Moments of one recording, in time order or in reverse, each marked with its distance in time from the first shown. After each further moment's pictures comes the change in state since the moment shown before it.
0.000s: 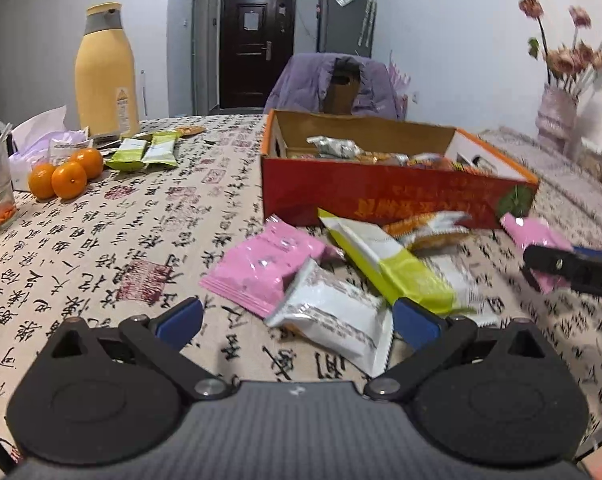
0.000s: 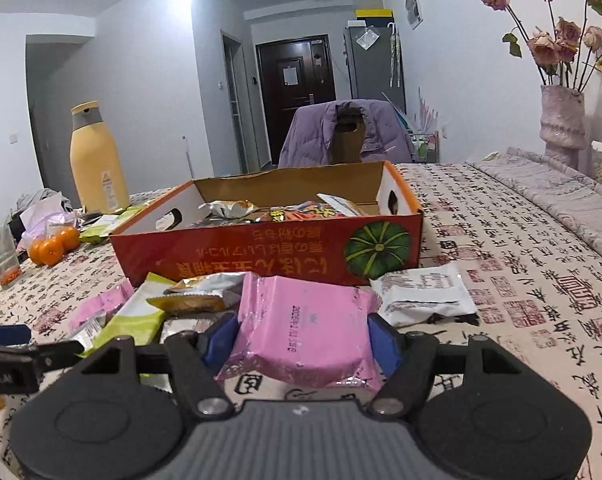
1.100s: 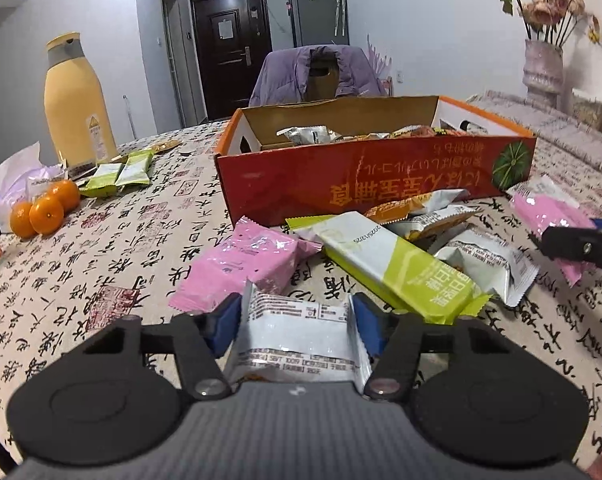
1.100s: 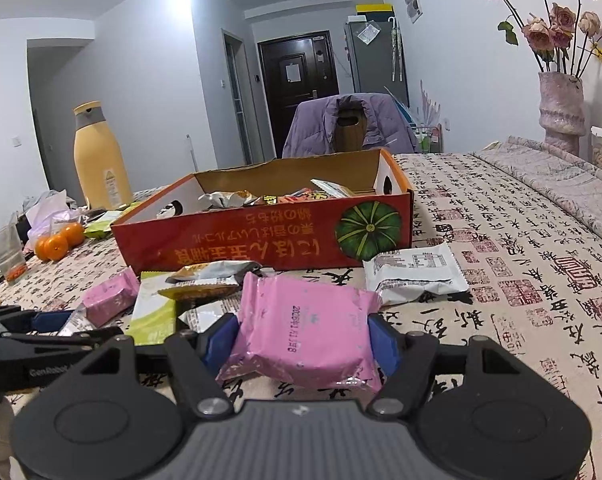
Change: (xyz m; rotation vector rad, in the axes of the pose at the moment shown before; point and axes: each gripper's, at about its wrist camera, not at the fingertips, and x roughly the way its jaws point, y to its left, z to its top) left arm 0.026 -0.026 -0.003 0.134 -0.006 0.029; right arm -0.003 -0.010 -0.013 0.020 0.011 0.027
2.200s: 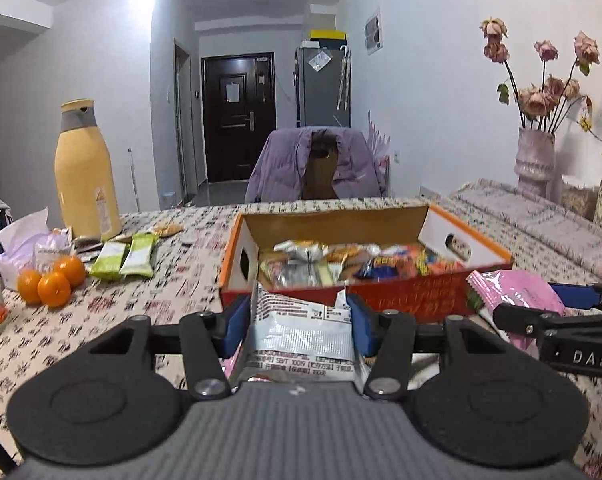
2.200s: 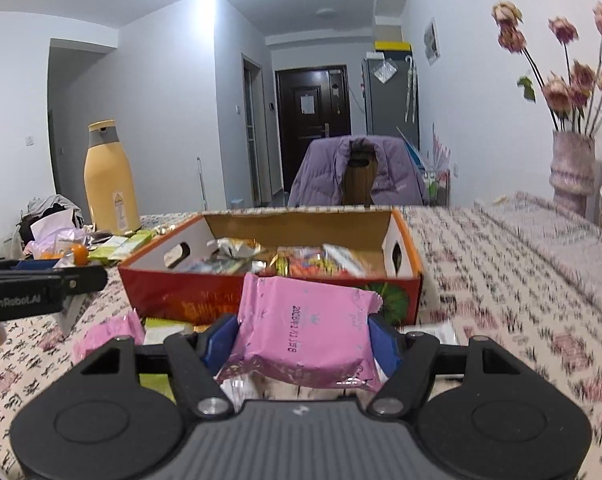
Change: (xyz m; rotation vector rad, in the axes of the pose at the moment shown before) left arm -0.039 -0.002 0.061 -0.060 -0.224 -0.025; right arm -0.005 0.012 0.042 -0.099 -0.110 -0.002
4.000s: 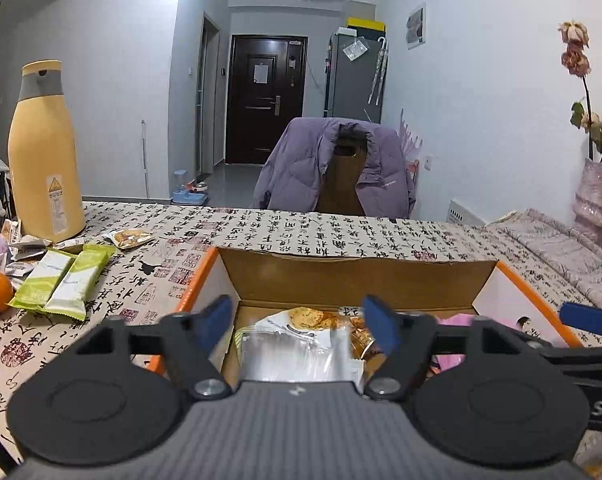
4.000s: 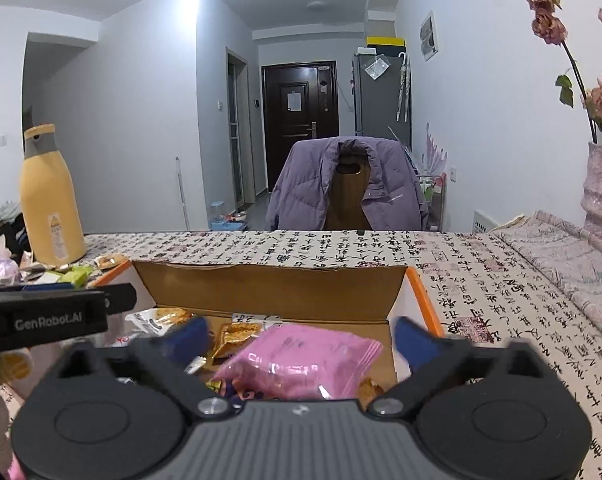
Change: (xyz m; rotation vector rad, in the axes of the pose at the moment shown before) left arm 0.176 0.003 0.061 -0.131 0.041 0.045; right arm 0.171 -0.027 0.075 0.011 0.013 -0.045
